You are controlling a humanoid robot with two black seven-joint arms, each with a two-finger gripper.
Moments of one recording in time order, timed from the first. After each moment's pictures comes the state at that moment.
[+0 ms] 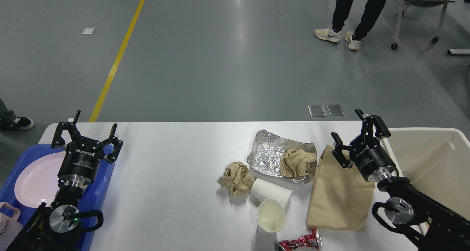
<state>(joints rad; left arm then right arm) -0.24 0.13 -1.54 -0.79 0.36 -0.61 -0.24 0.41 -0.48 0.64 0.97 -0.22 0.21 0.49</state>
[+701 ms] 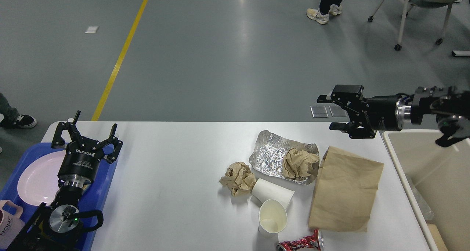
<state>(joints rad) -0.24 0.13 -1.54 -0.79 0.36 -0.61 -0.24 1.61 -0.58 -0.94 1.01 -0.10 0.70 0.49</state>
